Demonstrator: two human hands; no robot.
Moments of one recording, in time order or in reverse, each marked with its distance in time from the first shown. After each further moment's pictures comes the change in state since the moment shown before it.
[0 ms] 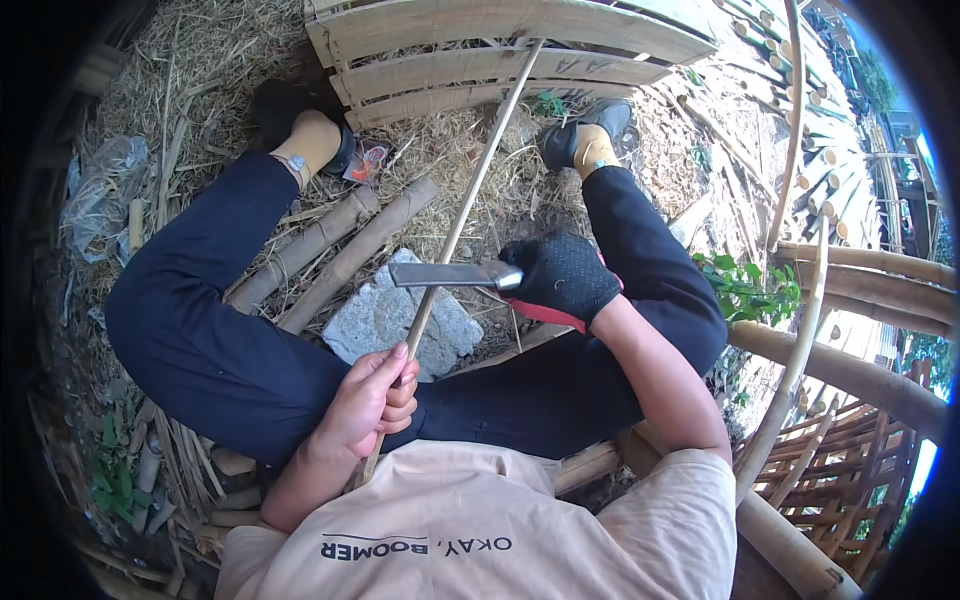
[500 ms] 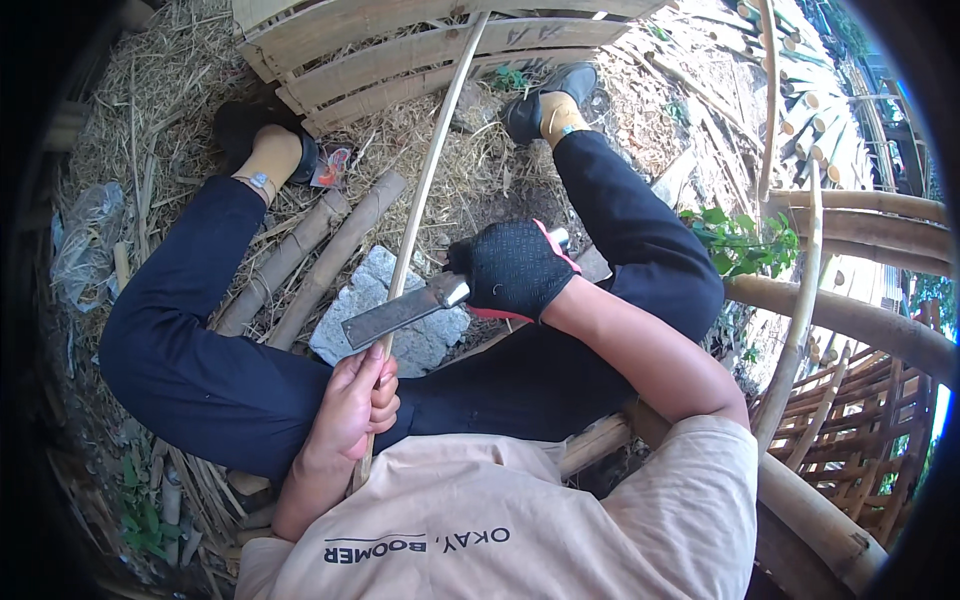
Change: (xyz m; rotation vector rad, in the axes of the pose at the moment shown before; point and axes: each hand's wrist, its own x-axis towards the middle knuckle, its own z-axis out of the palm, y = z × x) left_hand 0.004 -0.004 0.004 0.119 0.120 0.037; right_hand 0.005 -0.007 0.020 -0.125 -0.084 -0.123
